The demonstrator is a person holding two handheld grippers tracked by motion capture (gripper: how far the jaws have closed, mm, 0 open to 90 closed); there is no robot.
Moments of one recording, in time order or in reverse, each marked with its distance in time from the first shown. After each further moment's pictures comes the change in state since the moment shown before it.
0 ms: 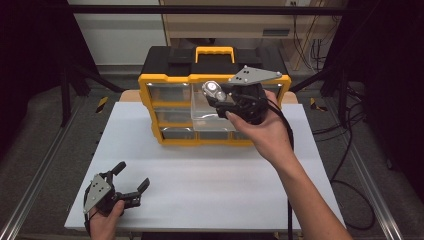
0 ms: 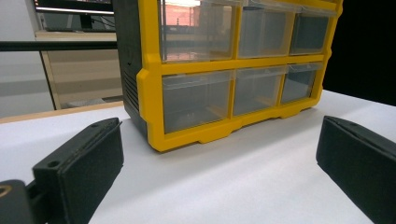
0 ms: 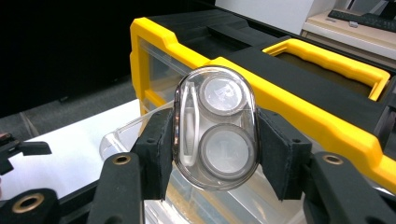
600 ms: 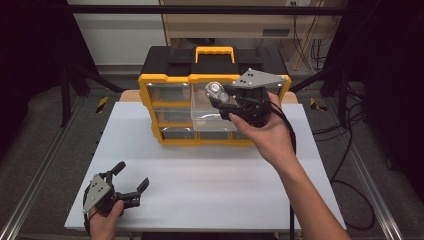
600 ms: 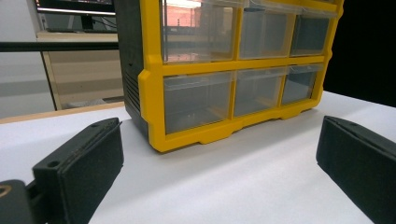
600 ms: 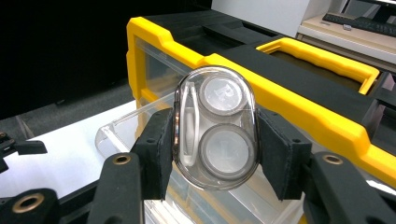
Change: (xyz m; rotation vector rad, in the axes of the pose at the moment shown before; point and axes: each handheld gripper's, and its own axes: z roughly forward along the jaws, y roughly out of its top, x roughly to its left) left arm 0.000 0.000 -0.001 -0.004 0.001 -0.001; right arm -0.002 -0.008 -0.005 -0.021 -0.007 0.007
